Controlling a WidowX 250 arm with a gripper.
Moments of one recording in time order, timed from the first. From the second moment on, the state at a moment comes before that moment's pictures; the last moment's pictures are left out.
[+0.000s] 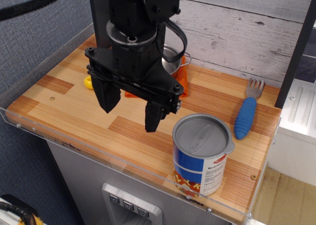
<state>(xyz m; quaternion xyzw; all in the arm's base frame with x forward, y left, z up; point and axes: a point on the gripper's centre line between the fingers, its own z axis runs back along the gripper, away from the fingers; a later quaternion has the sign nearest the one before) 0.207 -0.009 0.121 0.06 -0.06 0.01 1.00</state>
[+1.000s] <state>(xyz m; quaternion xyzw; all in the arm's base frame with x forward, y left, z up) 0.225 0.048 0.111 0.07 -0.04 0.02 1.00</state>
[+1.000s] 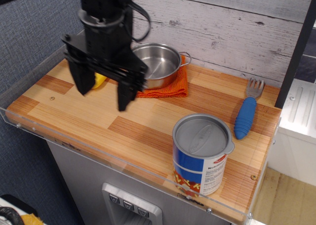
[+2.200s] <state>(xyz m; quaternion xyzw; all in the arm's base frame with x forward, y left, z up) 0.308 0.144 0.039 0.05 -0.09 -0.13 0.99</state>
